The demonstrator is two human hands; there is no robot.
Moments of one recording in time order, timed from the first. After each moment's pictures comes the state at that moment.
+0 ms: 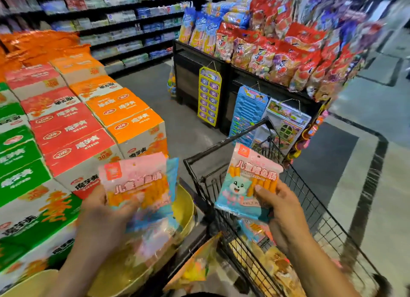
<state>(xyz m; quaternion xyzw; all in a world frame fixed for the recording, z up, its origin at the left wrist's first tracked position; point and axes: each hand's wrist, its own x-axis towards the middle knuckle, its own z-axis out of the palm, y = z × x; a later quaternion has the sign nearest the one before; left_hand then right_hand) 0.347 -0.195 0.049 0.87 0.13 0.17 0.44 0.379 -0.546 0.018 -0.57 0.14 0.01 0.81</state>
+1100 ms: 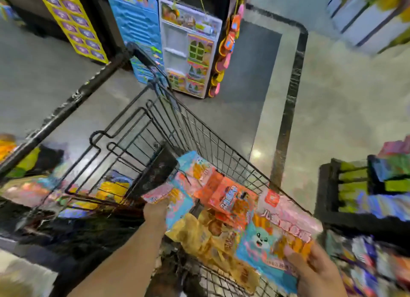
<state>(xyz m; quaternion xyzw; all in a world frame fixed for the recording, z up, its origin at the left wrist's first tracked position) 0.525 -0.599 -0.357 0.65 0.43 -0.32 0.54 0.284 -0.828 -0.155 -0.56 0.53 -0.11 0.63</state>
